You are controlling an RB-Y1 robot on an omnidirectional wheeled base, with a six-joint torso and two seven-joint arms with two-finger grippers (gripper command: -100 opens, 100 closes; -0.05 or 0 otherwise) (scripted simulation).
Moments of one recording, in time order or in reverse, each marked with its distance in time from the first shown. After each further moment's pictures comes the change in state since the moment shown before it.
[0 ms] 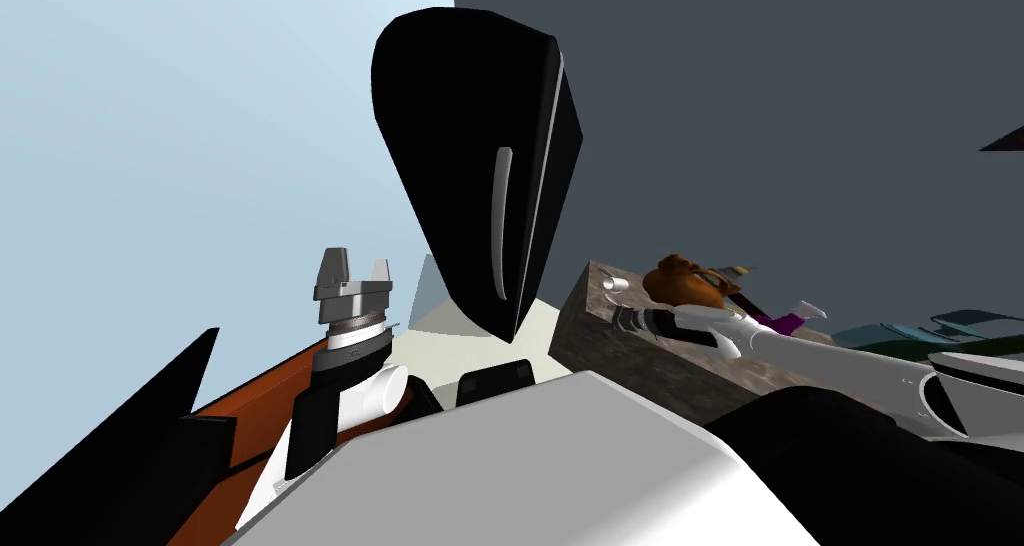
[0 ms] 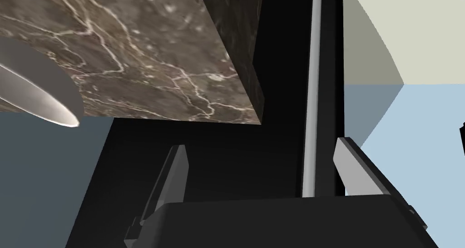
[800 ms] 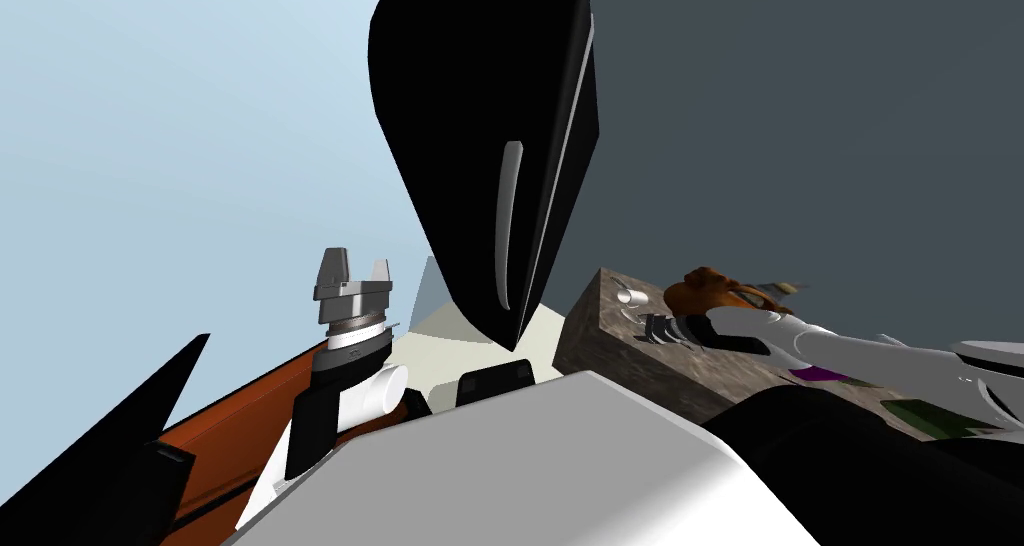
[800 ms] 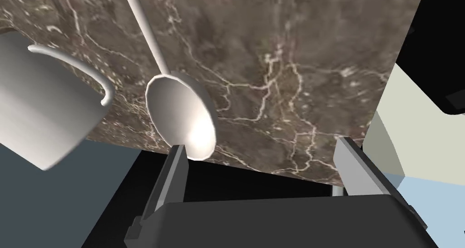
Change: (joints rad) left arm 0.000 0.000 0.000 0.000 0.000 0.000 0.000; right arm 0.073 -0.100 0.044 0.172 0.075 -0.026 0.050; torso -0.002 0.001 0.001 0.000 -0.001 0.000
